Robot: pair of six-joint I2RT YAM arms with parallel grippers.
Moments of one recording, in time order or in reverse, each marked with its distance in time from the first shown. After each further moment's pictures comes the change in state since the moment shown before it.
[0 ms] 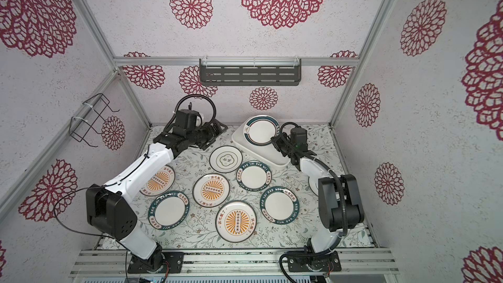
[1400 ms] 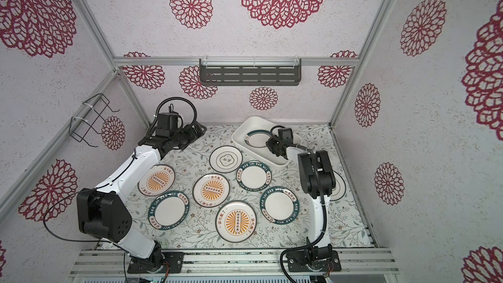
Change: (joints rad) left arm 0.184 -0.019 -0.101 0.035 -0.034 0.171; right arm 0.027 0.467 0.335 -0.079 0.090 -0.044
